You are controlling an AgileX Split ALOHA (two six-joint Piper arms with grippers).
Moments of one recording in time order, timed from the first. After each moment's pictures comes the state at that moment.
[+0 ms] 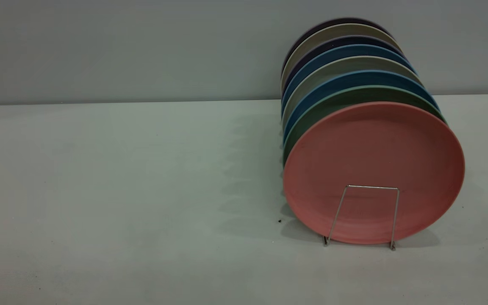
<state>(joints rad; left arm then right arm) -0.07 -0.02 -0.49 -0.15 1.15 0.24 0.43 0.12 -0.48 0.12 1.14 -0.24</state>
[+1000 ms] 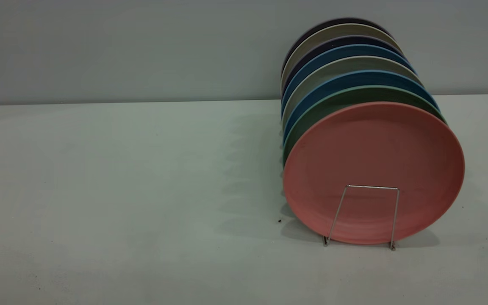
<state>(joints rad) -0.06 -0.02 -0.49 -0.16 1.15 0.24 0.00 -0.02 -0.48 0.12 1.14 -0.24</state>
